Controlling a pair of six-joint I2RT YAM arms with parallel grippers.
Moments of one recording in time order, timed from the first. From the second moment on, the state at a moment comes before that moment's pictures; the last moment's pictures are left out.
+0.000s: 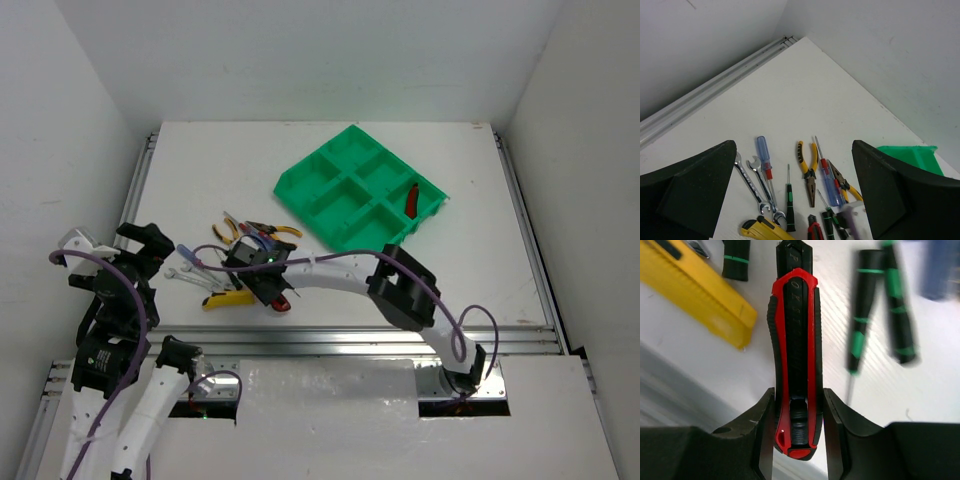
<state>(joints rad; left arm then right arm) -0.17 0.36 0.83 -0.67 -0.73 -0.58 1.15 2.24 1.74 -0.66 0.22 0.30</state>
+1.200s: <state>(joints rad) -0.17 0.44 0.82 -0.65 -0.69 -0.56 0.18 1.90 1.57 -0.60 0.26 0.36</state>
